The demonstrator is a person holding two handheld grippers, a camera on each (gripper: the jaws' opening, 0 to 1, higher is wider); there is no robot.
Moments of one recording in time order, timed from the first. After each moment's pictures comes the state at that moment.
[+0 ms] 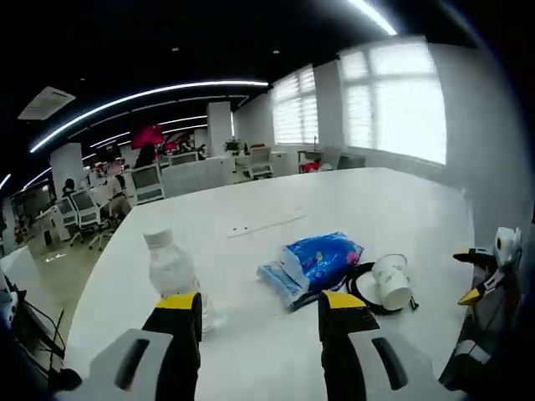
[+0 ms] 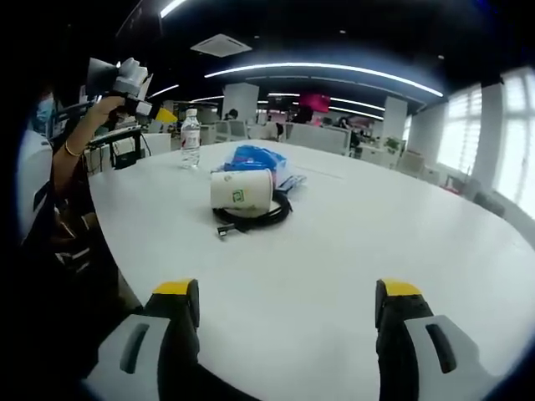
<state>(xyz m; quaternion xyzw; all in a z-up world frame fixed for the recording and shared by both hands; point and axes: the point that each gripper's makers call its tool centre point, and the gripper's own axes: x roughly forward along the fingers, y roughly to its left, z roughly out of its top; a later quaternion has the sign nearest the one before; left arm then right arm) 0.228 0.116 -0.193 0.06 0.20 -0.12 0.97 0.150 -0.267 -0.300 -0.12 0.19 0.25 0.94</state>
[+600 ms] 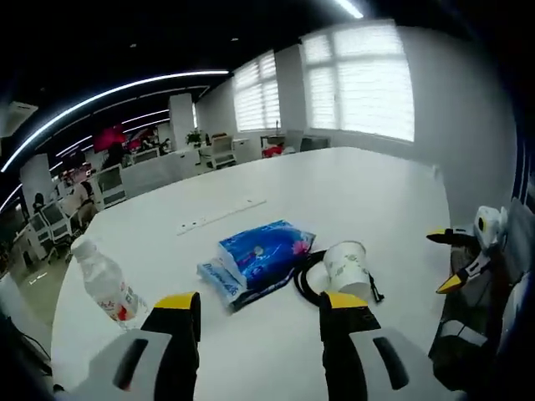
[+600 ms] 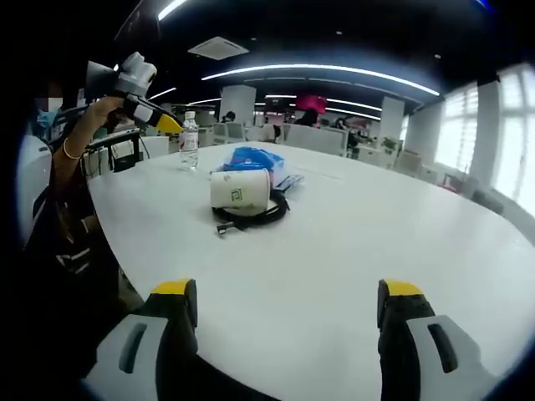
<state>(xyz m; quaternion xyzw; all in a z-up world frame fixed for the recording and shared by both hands) 0.224 0.035 -0.211 0.11 0.23 -0.21 0.94 0.144 -0.274 -0.300 -0.12 0.19 0.25 0.94</state>
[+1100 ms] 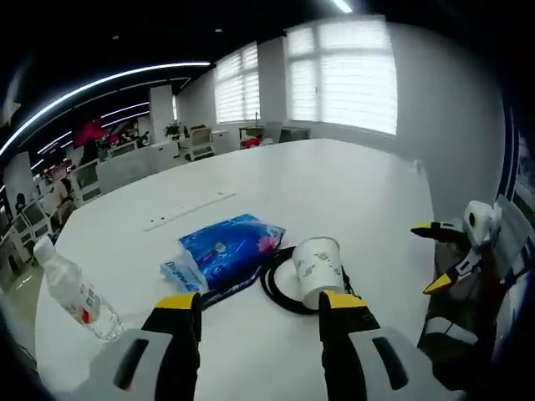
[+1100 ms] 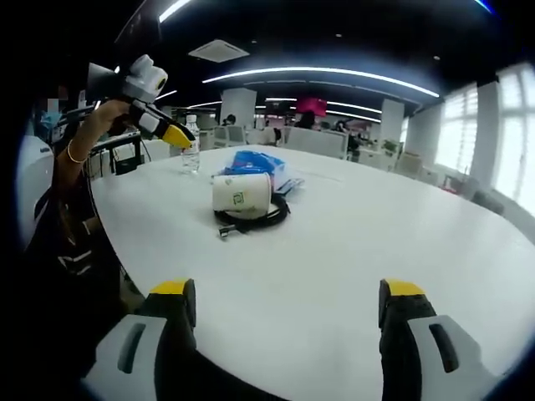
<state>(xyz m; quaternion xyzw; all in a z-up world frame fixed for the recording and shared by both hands) 0.222 -0.008 -0.222 0.10 0.25 -0.26 0.93 0.143 -0.274 -0.295 -0.11 0.18 0.25 0.95</state>
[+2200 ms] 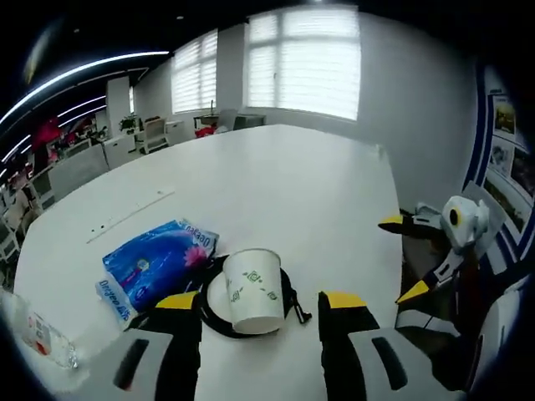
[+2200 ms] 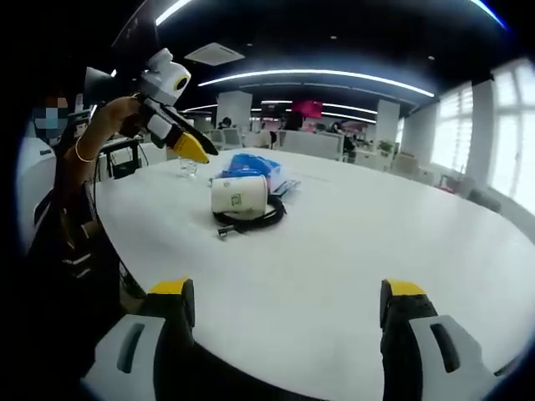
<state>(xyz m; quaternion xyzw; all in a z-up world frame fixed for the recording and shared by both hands) 0.207 -0.060 -0.236 0.11 0.29 -0.36 0.88 0.135 -0.282 -0.291 -0.10 0.17 0.24 0.95</state>
